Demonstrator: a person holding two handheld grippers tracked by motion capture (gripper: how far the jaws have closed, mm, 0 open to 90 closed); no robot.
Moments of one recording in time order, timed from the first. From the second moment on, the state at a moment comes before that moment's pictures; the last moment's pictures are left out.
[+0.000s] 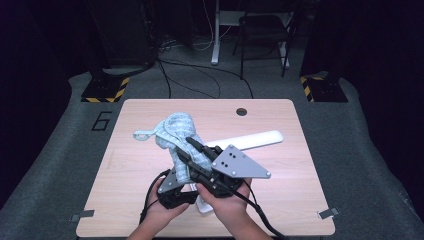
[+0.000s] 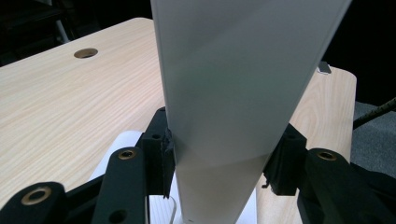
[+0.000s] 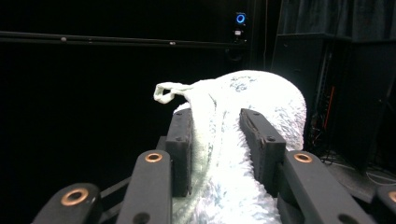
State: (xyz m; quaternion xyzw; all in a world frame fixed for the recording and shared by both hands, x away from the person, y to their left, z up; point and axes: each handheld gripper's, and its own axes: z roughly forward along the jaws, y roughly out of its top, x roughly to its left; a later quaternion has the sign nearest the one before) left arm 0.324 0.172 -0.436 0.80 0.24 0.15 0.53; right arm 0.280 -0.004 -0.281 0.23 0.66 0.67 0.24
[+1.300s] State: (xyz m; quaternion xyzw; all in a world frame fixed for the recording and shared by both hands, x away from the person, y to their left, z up) left arm 0.324 0.170 -0.439 0.80 0.23 0.15 0.54; right arm 0.306 -0.100 -0.309 0.32 0.62 0.66 0.29
